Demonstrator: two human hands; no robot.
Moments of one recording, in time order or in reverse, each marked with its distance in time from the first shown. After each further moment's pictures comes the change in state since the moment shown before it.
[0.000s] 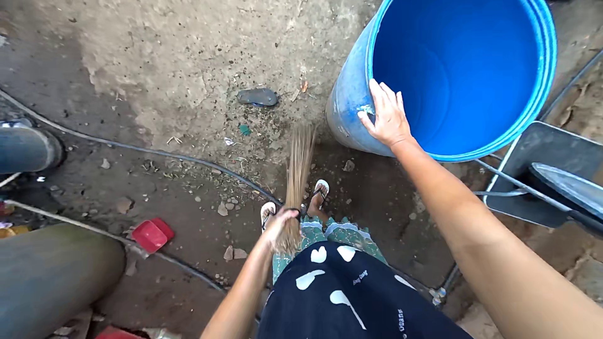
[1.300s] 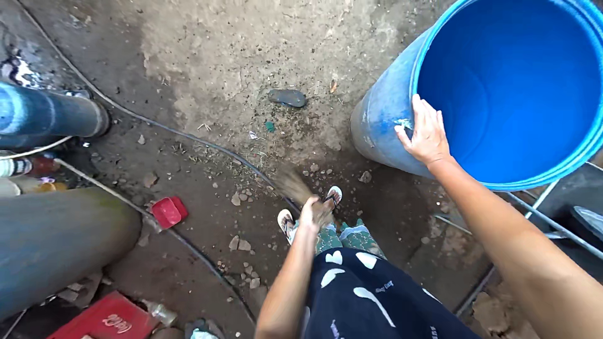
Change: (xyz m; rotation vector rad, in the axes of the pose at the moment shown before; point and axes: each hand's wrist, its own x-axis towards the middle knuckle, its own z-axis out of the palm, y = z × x) left_hand 0.026 0.004 0.054 -0.681 0.184 0.076; right_hand -0.001 0.004 -0.002 -0.043 -0.038 -0.039
